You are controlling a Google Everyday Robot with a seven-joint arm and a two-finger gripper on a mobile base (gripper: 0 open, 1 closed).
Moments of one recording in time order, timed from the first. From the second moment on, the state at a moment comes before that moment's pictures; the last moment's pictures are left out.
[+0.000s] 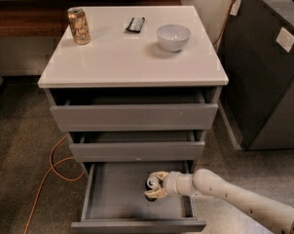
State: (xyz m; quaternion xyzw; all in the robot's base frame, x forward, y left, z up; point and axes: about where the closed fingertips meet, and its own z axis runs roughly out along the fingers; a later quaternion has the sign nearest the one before) arm 0.551 -0.045 0.350 -0.51 0.72 0.24 0.41
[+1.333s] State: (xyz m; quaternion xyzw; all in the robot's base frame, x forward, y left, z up) arm 0.561 -0.054 0.245 -0.49 0.75 0.22 0.39
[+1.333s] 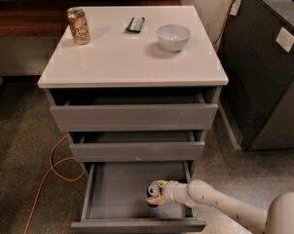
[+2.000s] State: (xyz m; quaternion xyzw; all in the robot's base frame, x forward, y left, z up) arm 0.580 -0.057 0.216 -0.49 0.74 0.20 0.41
